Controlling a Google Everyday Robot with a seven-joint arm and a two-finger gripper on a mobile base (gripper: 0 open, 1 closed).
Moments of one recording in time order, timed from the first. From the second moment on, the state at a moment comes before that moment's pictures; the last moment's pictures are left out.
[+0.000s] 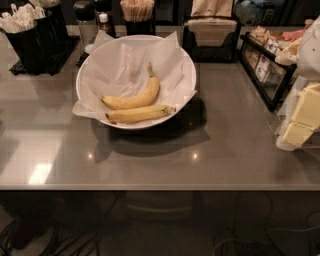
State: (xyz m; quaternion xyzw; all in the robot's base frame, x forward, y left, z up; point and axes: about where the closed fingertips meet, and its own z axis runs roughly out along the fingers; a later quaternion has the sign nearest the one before) arm 0.438 -0.217 0.976 -0.60 0.78 -0.03 0.16
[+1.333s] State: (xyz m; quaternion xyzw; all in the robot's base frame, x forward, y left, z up) arm 0.528 -0.059 0.989 -0.74 0.62 0.11 0.23
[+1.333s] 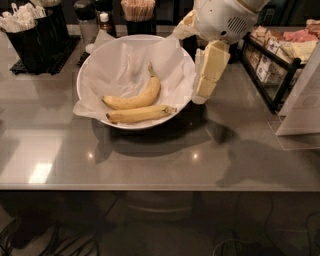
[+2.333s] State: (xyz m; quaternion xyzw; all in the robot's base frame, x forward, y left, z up) arm 0.538 -0.048 0.976 -0.73 0.63 0.12 0.25
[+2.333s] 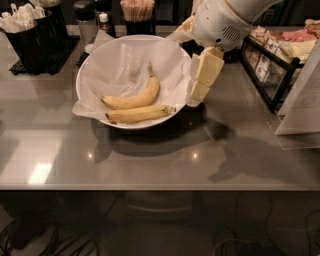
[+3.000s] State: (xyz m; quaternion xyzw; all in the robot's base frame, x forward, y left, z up) arm 0.539 -0.042 0.965 -0.72 0.63 0.14 0.25
